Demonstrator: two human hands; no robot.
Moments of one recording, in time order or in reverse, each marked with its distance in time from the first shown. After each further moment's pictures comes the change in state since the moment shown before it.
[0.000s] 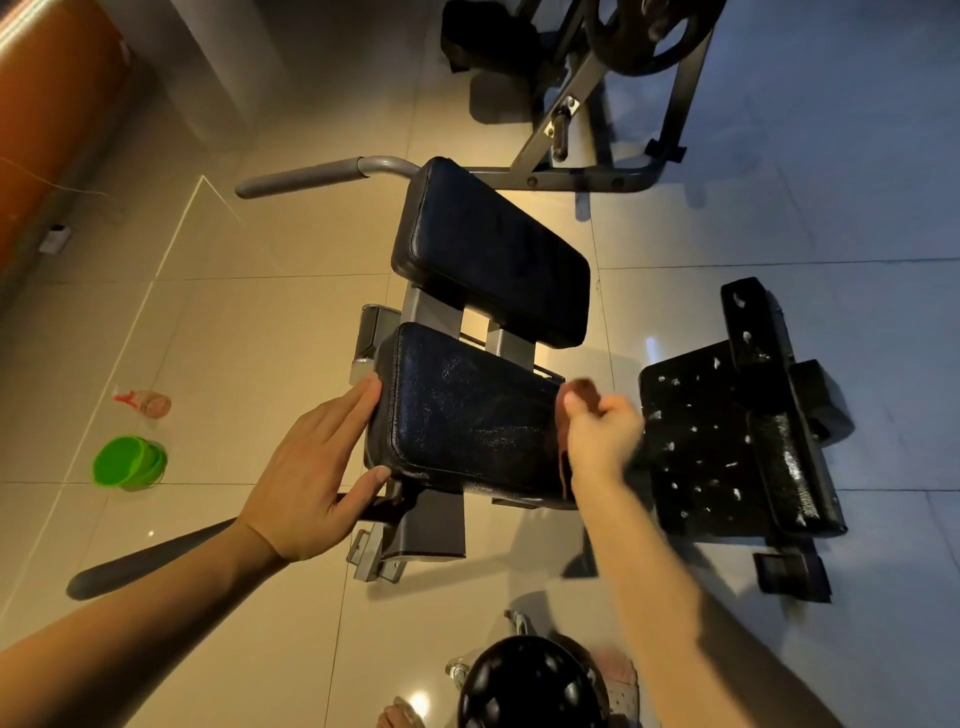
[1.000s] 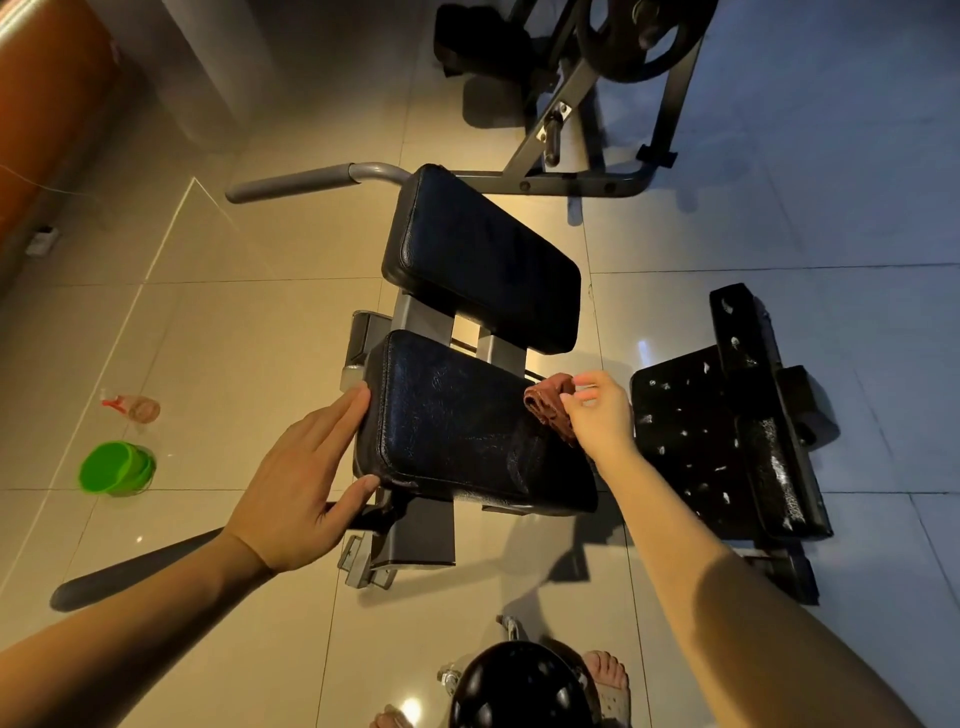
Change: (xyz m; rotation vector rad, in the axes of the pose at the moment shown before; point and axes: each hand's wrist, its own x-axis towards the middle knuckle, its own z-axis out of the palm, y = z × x) left_hand -0.001 -0.001 0.000 0.007 -0.007 -0.015; right_hand 0.061 0.011 -0.005 -0.378 -0.274 -0.139
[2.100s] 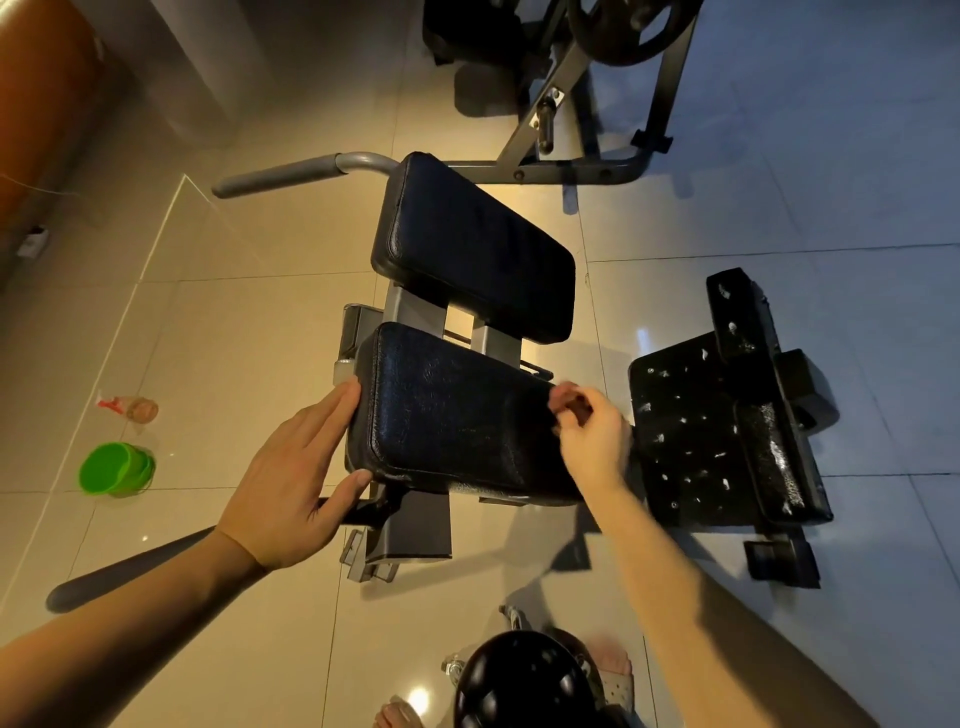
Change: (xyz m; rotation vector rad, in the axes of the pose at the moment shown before) left_hand 0.001 0.002 0.000 -0.003 -0.003 0.001; right_hand -0.052 0.004 0.003 0.004 0.083 -0.109
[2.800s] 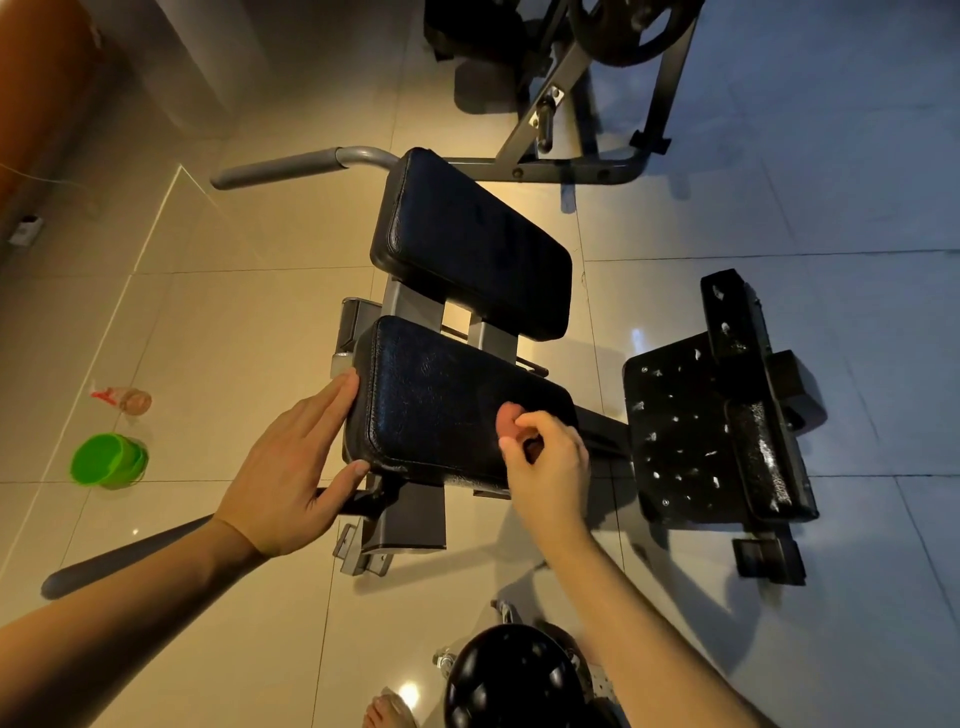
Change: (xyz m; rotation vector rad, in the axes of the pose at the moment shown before) left_hand -0.001 -0.001 0.001 0.007 0.007 0.003; right_hand -0.072 -0.026 0.008 -0.055 -0.051 -0.145
